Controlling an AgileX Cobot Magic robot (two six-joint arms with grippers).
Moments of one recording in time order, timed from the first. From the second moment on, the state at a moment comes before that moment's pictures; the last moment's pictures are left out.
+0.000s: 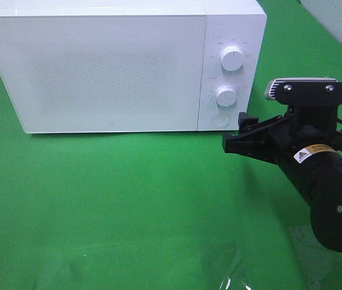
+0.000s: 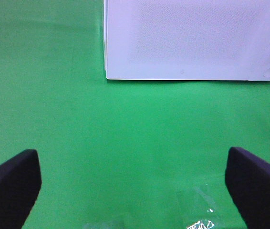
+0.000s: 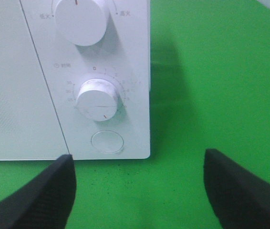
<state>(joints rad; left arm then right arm) 0.06 -0.01 -0.52 -0.22 1.07 0.12 0.76 1.74 -0.41 0.78 -1.13 -0.26</state>
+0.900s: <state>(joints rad) 0.06 -0.01 -0.52 -0.22 1.07 0.12 0.77 1.83 -0.45 0.81 -1.20 -0.25</state>
